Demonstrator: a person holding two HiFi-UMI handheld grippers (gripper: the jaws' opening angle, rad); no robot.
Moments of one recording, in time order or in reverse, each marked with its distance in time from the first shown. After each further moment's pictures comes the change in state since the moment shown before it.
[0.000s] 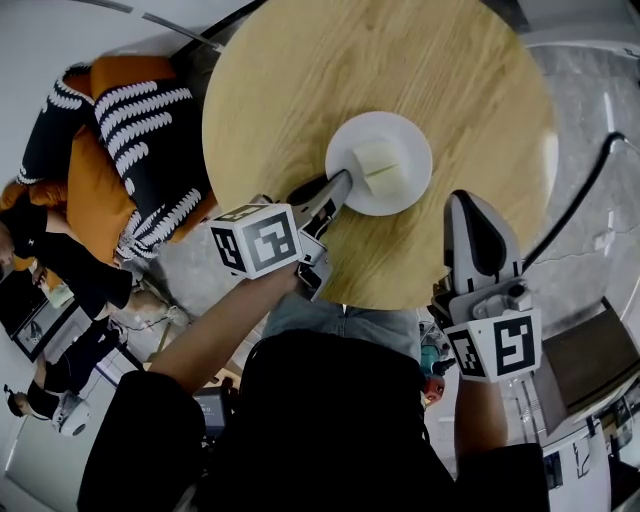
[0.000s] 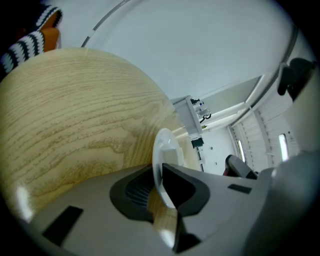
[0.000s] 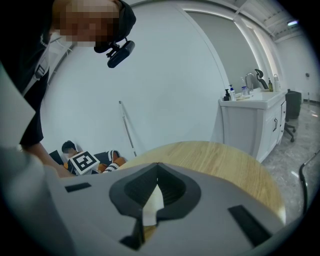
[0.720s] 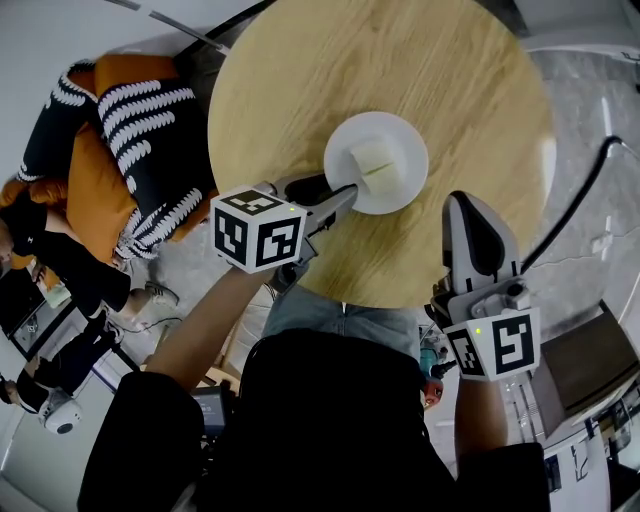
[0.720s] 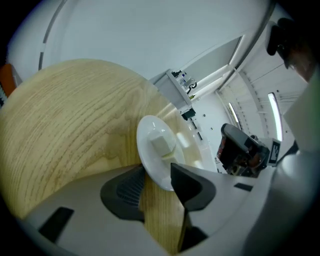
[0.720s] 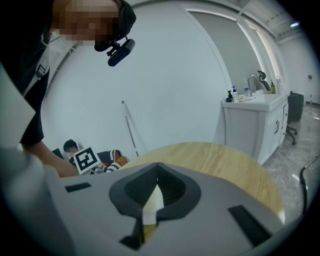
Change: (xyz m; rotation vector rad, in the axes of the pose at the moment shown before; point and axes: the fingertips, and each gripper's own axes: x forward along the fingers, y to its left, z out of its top) left arm -0.010 -0.002 -0.017 0.335 0.259 -0.017; right arm -0.002 0.013 0.002 -0.025 -0.001 0.014
